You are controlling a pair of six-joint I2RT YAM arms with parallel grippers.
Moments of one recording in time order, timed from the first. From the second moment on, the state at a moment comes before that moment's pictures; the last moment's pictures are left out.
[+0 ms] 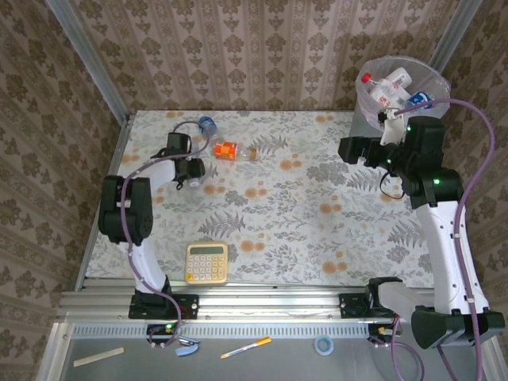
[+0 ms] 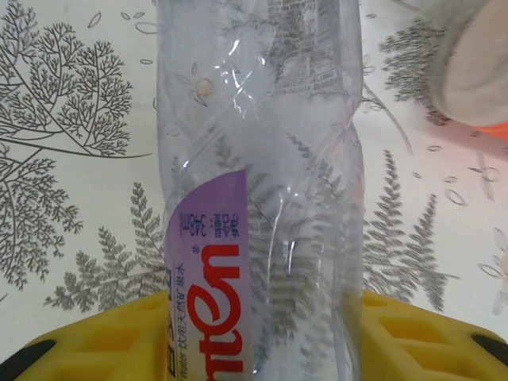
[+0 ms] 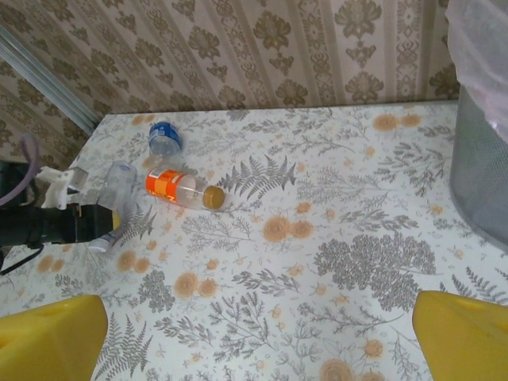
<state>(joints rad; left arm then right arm) -0.17 1.86 1.18 -0.29 0.03 -0.26 -0.01 1.08 1.34 -0.76 -0.36 0.16</state>
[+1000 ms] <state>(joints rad) -0.67 1.41 1.07 0.02 0.35 -0.08 -0.01 1.06 1.25 -0.65 -0.51 0.27</state>
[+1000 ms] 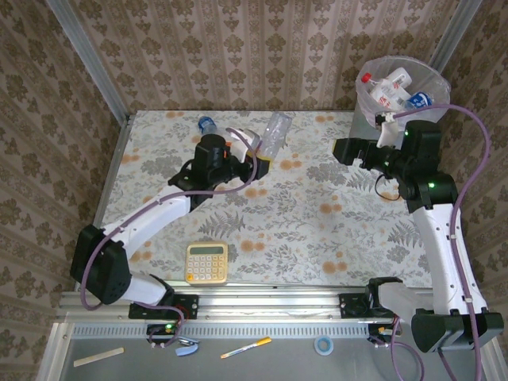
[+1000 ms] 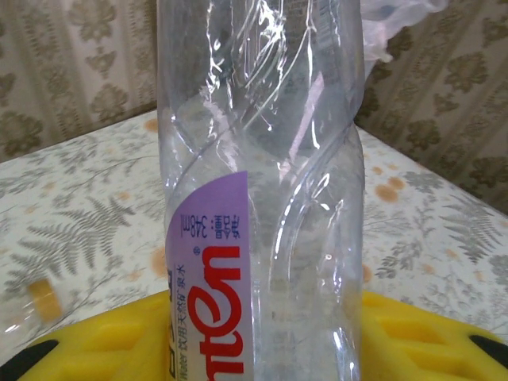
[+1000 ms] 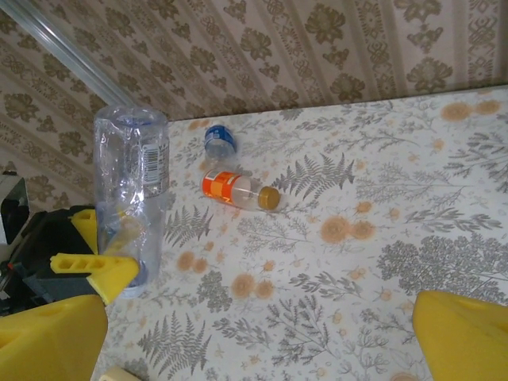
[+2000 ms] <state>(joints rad) -0.88 1.54 1.18 0.04 0.41 -0.03 0.04 1.10 1.19 -0.54 -0.62 0.36</state>
